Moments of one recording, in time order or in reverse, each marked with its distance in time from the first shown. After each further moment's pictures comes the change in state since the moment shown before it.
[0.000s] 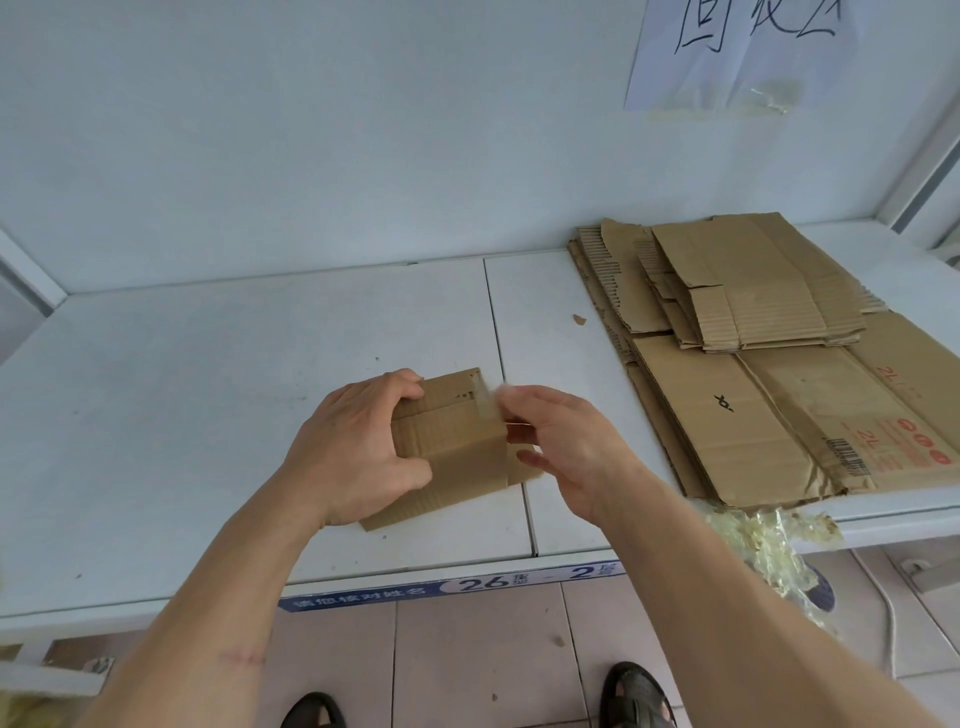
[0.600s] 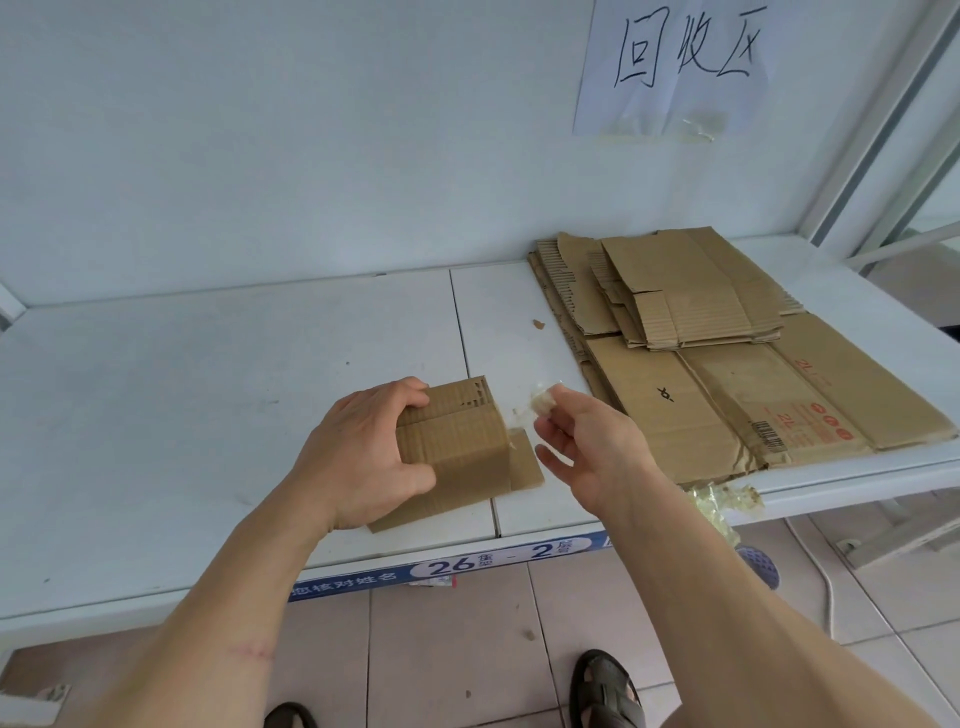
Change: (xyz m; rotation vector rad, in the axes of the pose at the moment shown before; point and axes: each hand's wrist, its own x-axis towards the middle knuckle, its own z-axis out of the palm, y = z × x) left_hand -0.013 0.026 0.012 -0.043 -0.009 0.078; right_hand -0.037 -0.003 -0.038 0.394 0.309 0.088
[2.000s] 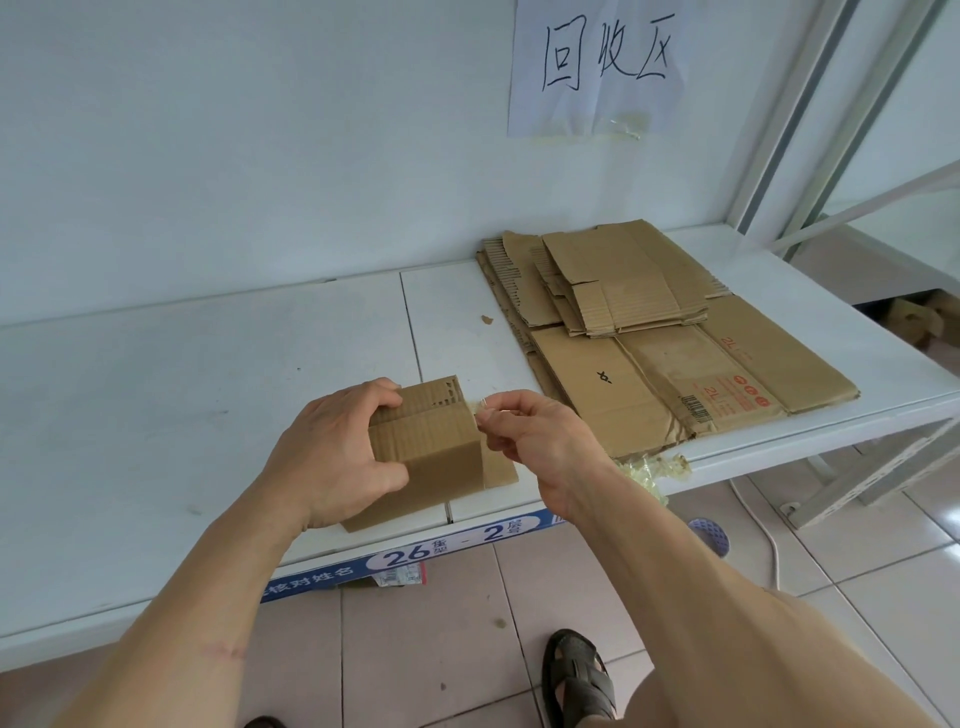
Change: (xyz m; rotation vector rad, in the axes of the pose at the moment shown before) left_hand 0.000 0.022 0.010 0.044 0.007 0.047; right_hand -0.016 0.006 -0.025 -0.294 -0.173 -0.186
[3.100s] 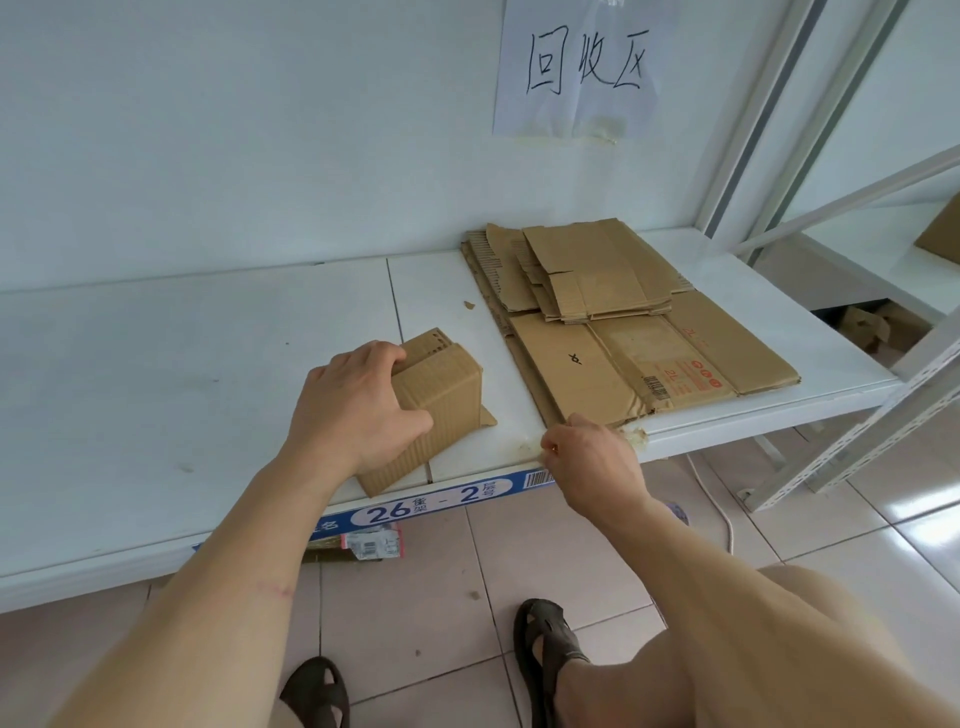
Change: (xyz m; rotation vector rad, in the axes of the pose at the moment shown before) left_hand -0.012 0.049 0.003 0.104 0.188 -0.056; right_hand -0.016 0.055 -0.074 -1.476 0.256 -0.415
